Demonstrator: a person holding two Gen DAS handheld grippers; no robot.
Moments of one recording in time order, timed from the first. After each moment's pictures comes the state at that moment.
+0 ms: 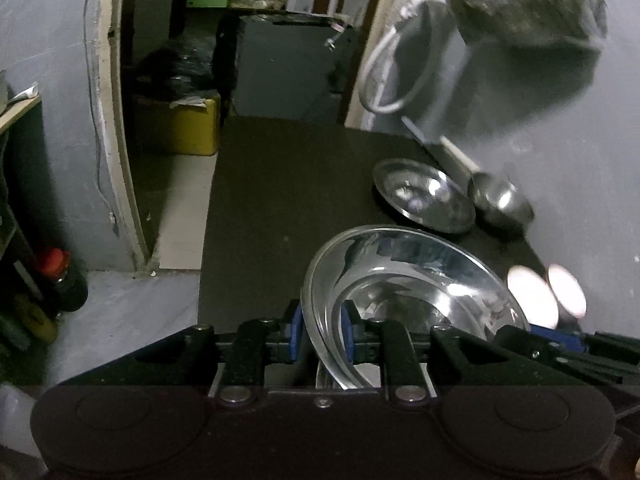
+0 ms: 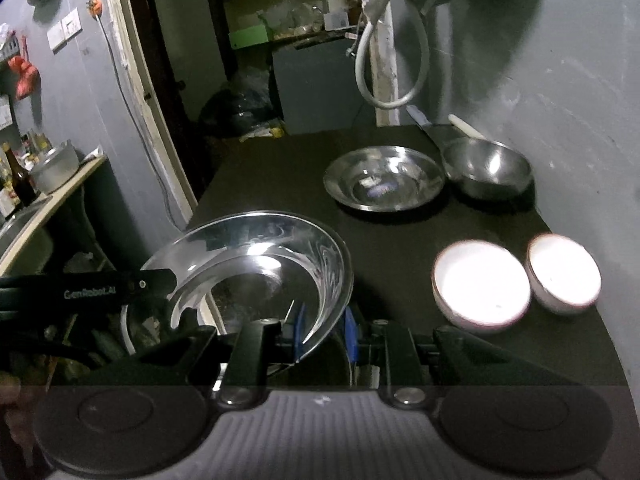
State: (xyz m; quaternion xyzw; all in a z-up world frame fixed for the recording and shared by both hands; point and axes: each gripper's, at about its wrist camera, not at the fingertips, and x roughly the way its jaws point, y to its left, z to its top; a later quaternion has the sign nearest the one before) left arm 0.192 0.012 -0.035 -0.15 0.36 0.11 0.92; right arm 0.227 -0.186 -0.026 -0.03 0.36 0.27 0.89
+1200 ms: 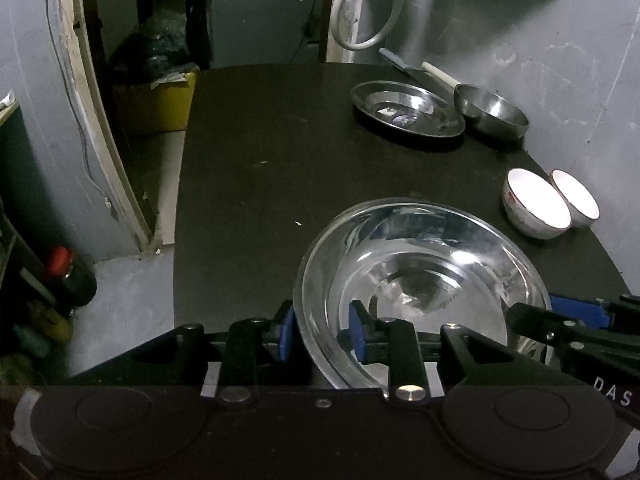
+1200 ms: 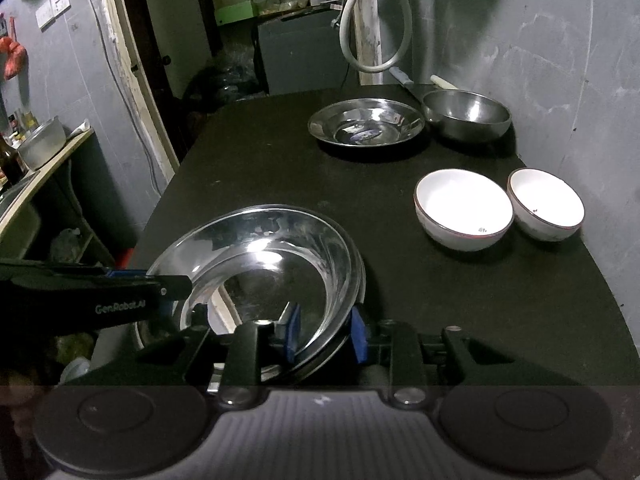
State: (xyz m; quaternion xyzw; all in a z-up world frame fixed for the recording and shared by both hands) left arm 0.190 -0.019 -0.074 -0.09 0.42 0.09 0.90; right arm 0.203 -0.204 -0.057 -0.04 0.39 0.25 0.88
